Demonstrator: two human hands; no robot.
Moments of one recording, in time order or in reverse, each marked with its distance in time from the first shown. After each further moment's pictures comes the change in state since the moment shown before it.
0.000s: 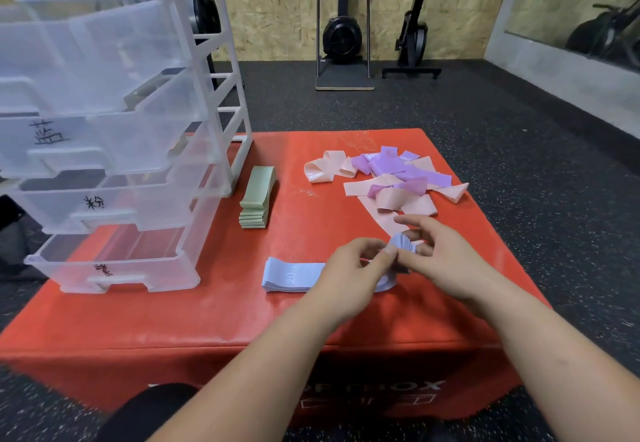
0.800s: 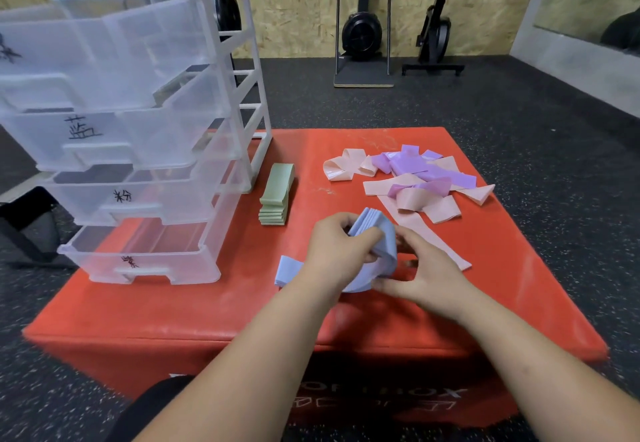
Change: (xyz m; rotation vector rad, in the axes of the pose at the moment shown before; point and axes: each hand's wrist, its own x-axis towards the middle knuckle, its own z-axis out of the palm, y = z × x) left_hand 0.009 0.021 -0.038 -0.113 0.276 -0.143; right_hand 0.011 0.021 0.042 -0.270 -0.121 -0.159
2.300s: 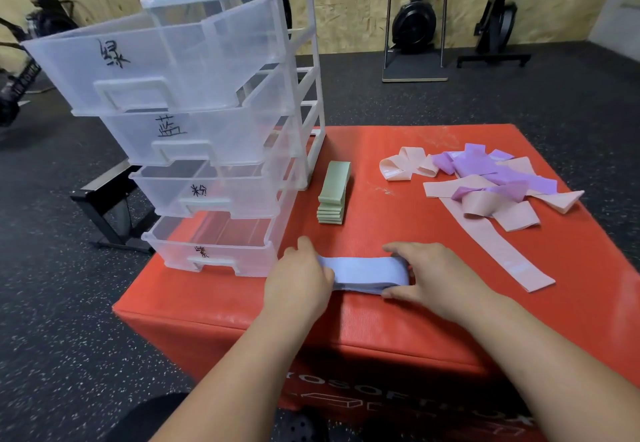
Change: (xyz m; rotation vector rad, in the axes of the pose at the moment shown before) left_hand -0.007 -0.071 -0.129 1.037 0.281 -0.009; right_hand 0.050 -0.034 0.066 -0.609 -0.121 -0.238
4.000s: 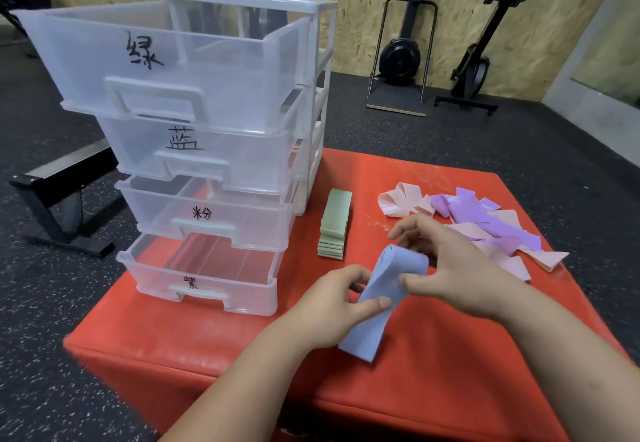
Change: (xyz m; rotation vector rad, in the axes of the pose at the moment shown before) left_hand 0.044 0.004 0.002 -0.768 -0.373 0.359; right_hand 0.052 -0.045 -0.090 0.532 -0.080 0.105
